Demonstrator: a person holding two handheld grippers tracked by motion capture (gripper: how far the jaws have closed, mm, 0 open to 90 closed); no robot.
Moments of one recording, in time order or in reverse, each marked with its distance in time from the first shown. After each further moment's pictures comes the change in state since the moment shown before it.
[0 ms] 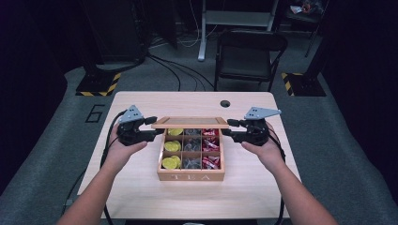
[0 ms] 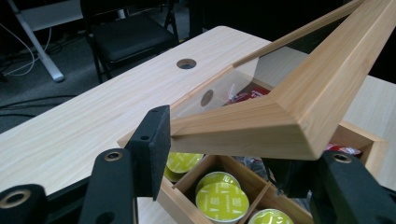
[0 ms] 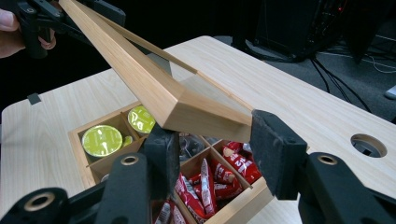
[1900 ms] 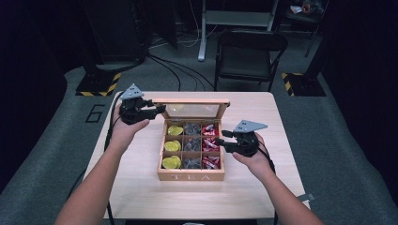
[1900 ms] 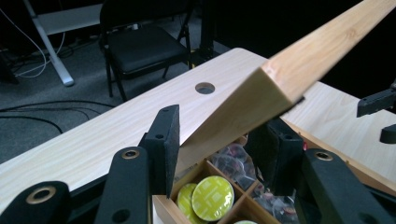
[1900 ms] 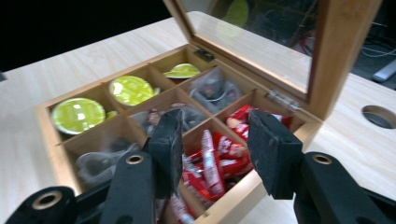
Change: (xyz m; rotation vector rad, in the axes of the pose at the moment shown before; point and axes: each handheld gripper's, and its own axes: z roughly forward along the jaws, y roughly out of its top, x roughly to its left) left arm 0.036 0.041 0.018 -0.035 0.030 -0.061; right arm 0.012 -0.041 0.033 0.045 -0.067 0.000
